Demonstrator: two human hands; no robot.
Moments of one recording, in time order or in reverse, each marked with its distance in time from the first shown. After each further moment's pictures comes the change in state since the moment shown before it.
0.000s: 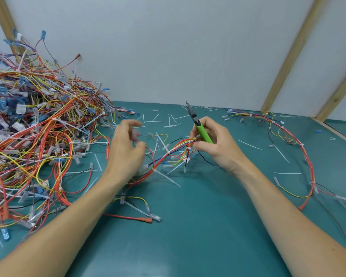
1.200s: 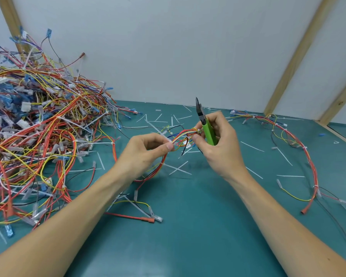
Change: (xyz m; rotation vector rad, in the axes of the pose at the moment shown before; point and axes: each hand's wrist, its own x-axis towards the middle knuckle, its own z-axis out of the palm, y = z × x) left_hand -0.003 0.009 0.004 -0.424 -0.417 -0.099; right_hand 0.000 0.010 0.017 -0.181 0.315 -0.184
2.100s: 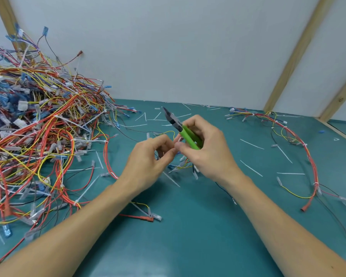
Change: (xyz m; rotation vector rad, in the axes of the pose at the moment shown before) left_hand -0.011 -0.004 0.019 0.455 0.093 0.308; right_hand -0.011 -0.027 0.013 -0.028 -0.198 0.013
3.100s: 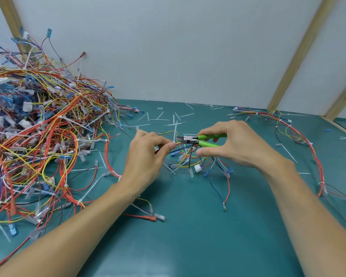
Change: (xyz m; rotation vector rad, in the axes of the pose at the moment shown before) left_hand 0.005 -0.004 0.001 0.155 0.170 -0.069; right_hand 0.016 0.007 -0.064 -0.503 -0.277 0.141
